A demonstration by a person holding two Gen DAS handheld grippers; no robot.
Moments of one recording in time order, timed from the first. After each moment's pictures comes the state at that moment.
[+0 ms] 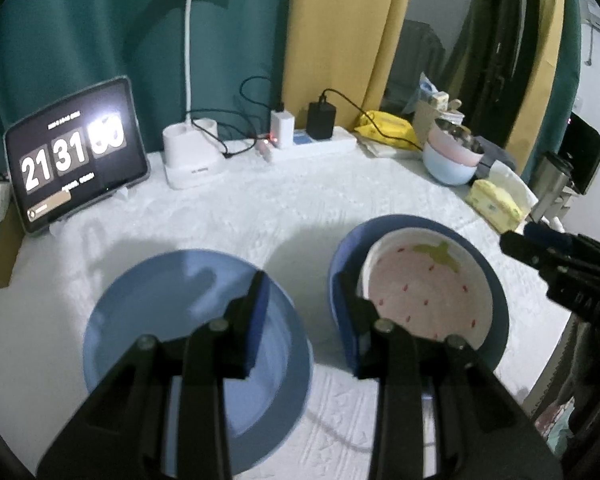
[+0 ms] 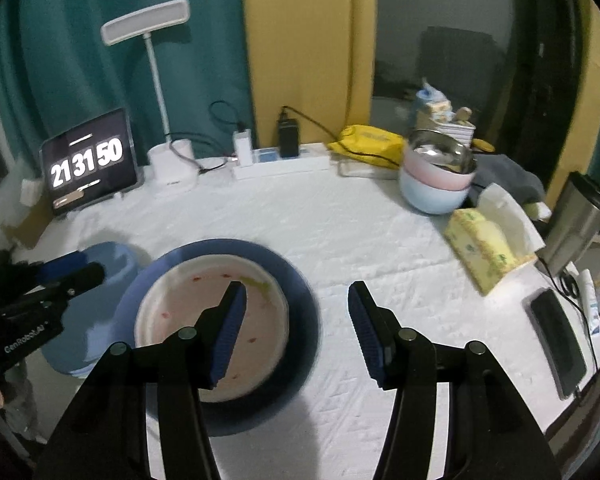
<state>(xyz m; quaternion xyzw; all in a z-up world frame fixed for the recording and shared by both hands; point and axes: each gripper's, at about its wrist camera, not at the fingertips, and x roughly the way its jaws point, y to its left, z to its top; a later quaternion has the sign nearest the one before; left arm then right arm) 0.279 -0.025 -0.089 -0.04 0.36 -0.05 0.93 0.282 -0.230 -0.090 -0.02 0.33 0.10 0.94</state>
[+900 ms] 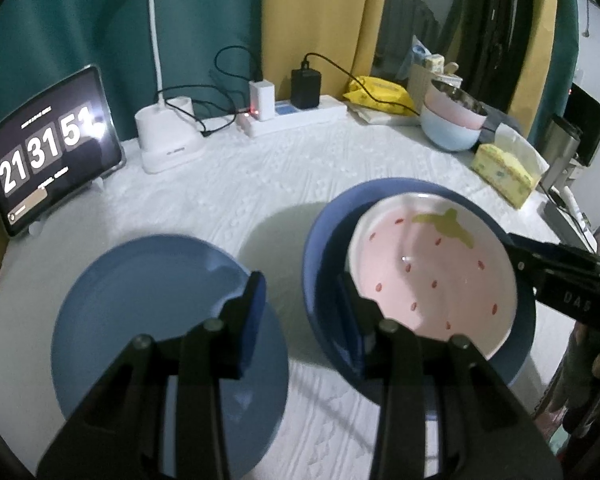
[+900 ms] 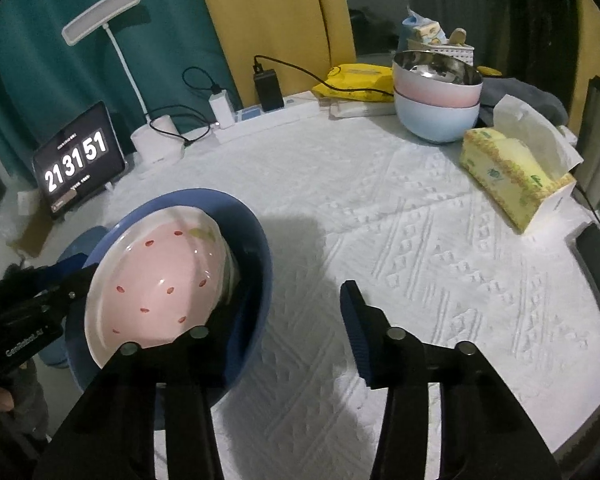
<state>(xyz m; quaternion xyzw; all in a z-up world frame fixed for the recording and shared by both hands) 0.299 -0.049 -0.118 -0.01 0.39 -0.06 0.92 0.305 -0.259 -0.148 0.05 0.38 0.14 0.91</state>
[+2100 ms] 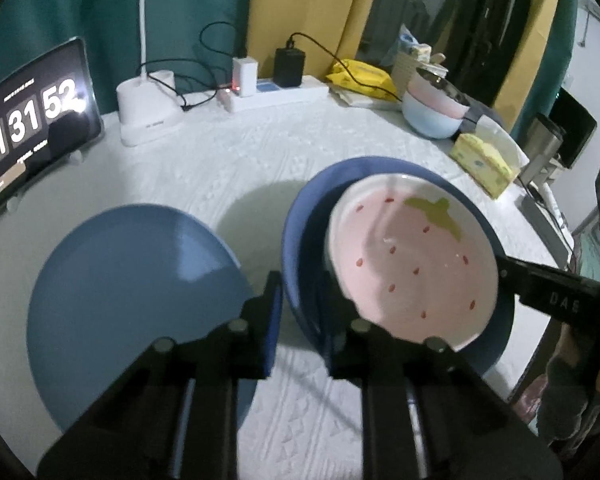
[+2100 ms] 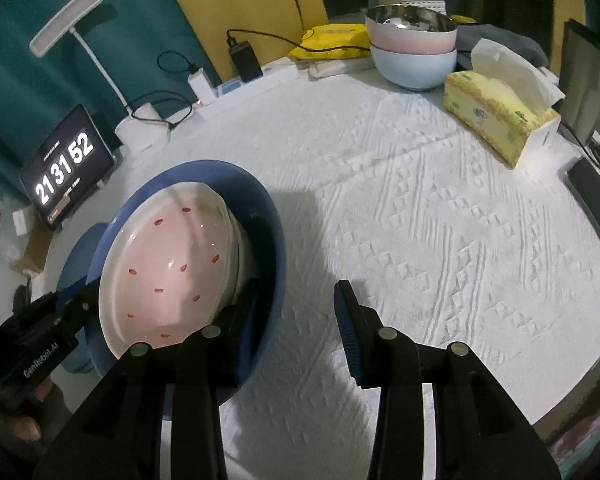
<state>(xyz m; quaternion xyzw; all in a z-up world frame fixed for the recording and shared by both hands) 0.293 -0.050 -0.121 -0.04 0.43 -0.10 0.90 0.293 -0.256 -0.149 0.12 0.45 0.09 0.88</state>
